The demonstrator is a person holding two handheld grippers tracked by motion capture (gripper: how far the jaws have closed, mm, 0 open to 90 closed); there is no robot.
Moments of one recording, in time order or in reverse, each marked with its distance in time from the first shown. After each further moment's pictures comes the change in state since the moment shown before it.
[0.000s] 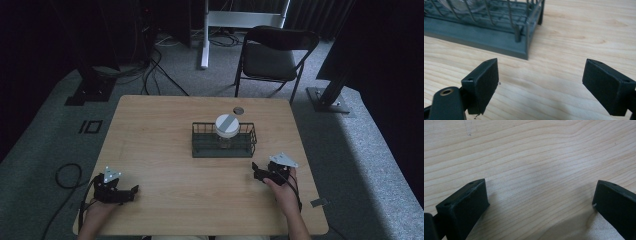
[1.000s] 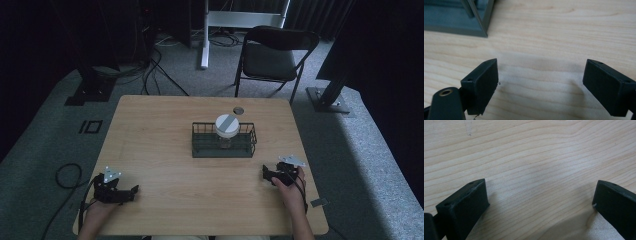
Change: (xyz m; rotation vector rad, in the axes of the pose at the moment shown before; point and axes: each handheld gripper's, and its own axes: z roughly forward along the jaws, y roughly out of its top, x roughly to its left) left arm 0.000 0.000 0.000 0.001 0.000 0.001; right arm -0.028 -0.013 0.003 0.134 -0.105 0.085
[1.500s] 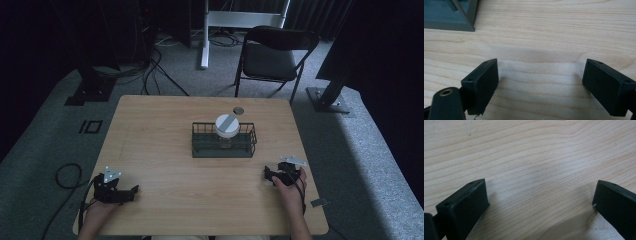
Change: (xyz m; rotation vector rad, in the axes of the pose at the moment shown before) left arm 0.000 0.000 0.000 0.000 0.000 0.000; right arm -0.004 -0.002 0.001 0.044 -0.044 0.045
